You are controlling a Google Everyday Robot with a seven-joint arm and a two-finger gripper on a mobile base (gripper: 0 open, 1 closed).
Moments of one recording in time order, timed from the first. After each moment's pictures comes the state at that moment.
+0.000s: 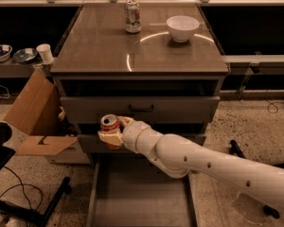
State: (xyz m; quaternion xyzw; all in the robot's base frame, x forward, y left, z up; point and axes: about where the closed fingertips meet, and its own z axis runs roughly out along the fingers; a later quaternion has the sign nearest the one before) arm 0.592 0.086 0.672 -0.31 0.73 0.24 0.56
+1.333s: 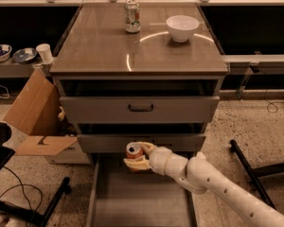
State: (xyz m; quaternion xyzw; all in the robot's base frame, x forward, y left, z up) arm 0.578 0.018 0.533 -0.37 0.67 0.30 0.57
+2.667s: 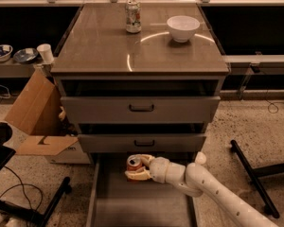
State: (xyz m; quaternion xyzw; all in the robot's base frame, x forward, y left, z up) arm 0.569 0.017 0.444 -0.38 0.64 0.38 0.54
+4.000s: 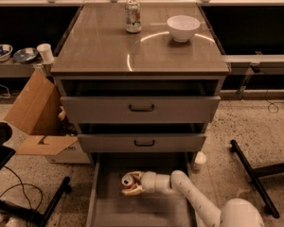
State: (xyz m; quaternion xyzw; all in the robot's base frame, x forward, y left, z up) arm 0.579 0.061 0.239 -0.48 0.58 0.41 0.51
